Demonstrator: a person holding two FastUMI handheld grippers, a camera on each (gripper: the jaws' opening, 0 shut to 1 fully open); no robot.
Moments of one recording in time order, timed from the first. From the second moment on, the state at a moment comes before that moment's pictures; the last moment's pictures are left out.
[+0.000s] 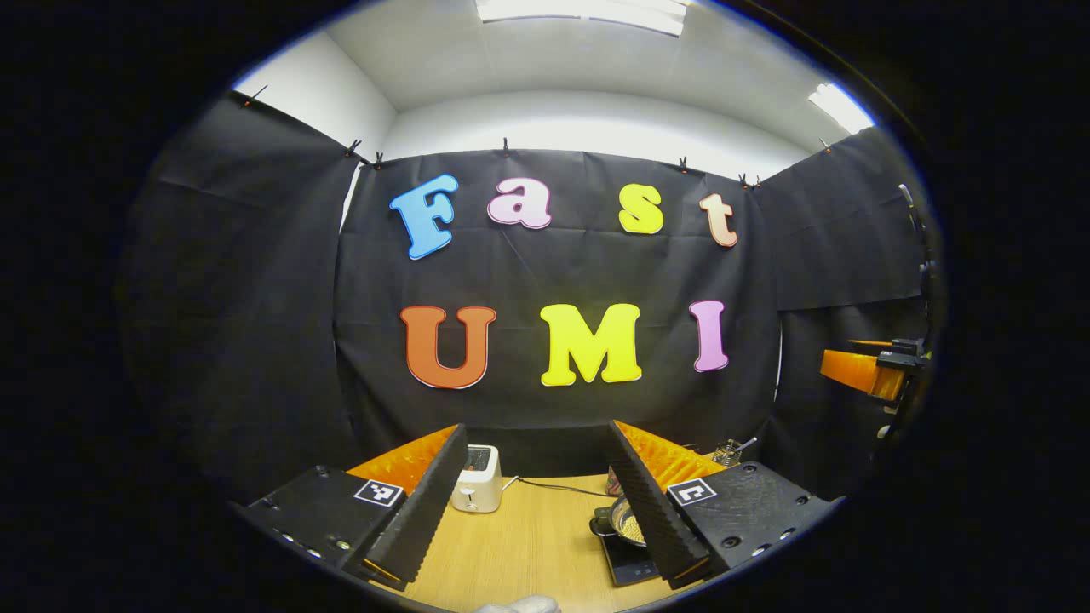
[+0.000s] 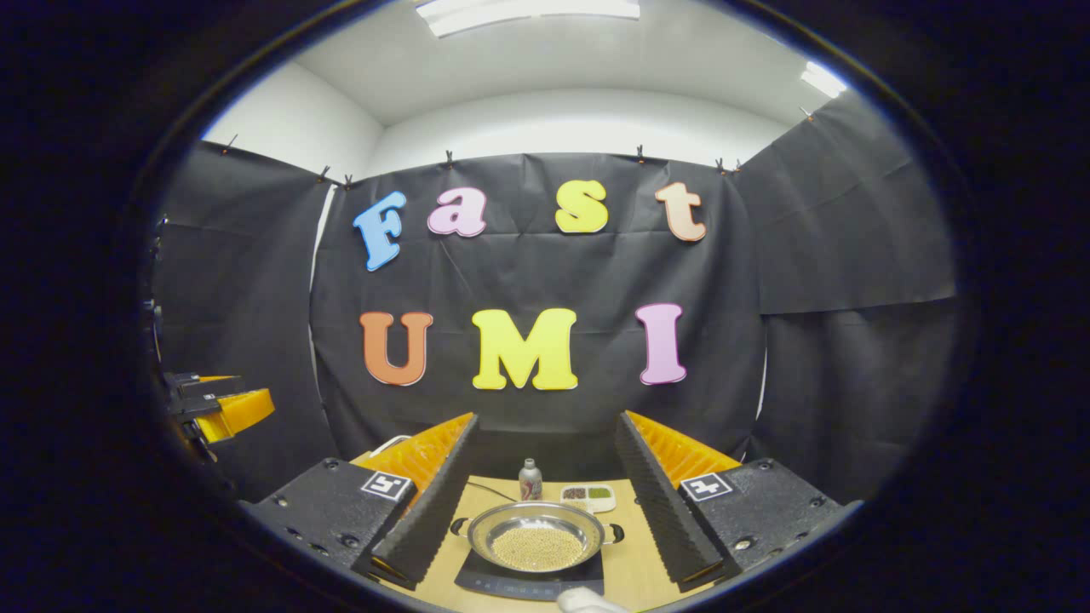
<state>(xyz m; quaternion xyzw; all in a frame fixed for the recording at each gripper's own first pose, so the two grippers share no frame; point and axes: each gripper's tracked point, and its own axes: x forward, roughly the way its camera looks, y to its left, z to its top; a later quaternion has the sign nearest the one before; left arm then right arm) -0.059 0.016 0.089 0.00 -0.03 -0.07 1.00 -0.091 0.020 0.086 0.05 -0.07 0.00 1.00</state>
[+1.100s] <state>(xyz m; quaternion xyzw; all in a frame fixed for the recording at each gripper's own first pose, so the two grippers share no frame) -0.054 -0.001 0.092 -0.01 -0.03 -0.10 0.99 -0.097 0.003 0.074 0.05 -0.07 -0.02 1.00</state>
